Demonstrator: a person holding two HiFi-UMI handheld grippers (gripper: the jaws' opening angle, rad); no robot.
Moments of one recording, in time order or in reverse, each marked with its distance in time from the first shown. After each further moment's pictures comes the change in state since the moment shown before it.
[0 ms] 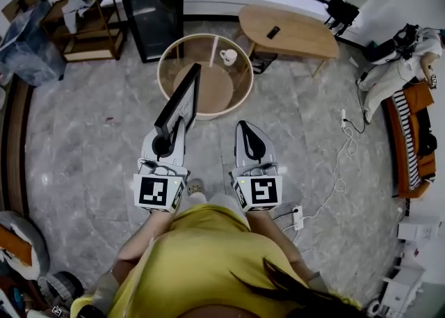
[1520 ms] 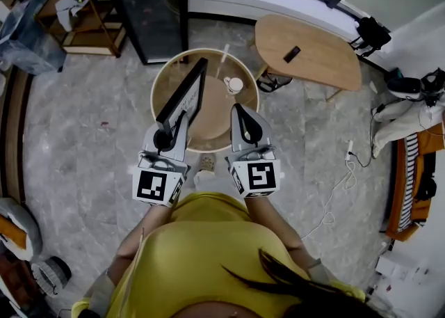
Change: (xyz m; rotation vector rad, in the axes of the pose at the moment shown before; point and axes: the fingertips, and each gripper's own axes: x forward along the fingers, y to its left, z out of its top) left arm 0.290 0.081 -0.039 -0.038 0.052 0.079; right arm 0.297 -0.154 -0.029 0.030 0.028 0.181
